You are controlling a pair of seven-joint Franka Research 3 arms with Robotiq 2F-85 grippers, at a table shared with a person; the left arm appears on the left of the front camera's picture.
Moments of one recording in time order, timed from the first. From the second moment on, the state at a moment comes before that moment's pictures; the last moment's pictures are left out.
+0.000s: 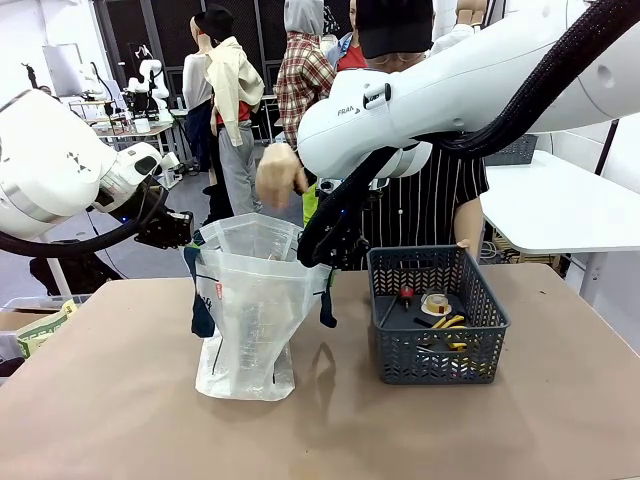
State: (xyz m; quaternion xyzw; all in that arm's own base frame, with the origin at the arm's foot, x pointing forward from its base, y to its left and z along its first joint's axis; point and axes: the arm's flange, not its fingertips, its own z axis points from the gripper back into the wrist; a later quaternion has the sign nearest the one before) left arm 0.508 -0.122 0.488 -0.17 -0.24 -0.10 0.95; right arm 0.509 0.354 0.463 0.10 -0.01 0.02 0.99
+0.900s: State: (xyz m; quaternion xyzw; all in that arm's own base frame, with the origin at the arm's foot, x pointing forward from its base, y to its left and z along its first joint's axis) left arm 0.508 -0.122 0.488 -0.17 -0.24 -0.10 0.95; right arm 0.509 0.354 0.463 0.10 -0.01 0.02 0.99
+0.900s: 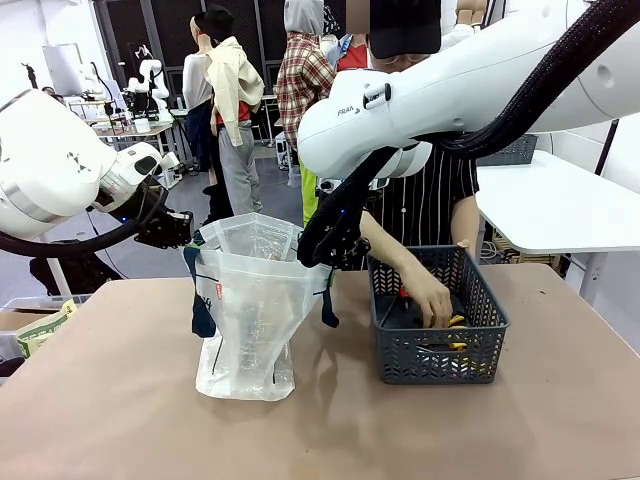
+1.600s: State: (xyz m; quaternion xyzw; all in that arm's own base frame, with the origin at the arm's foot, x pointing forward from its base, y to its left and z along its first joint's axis) left arm 0.508 -0.122 0.488 -0.17 -0.24 -0.10 0.95; right arm 0.509 0.354 0.463 0.10 -0.01 0.02 0.99
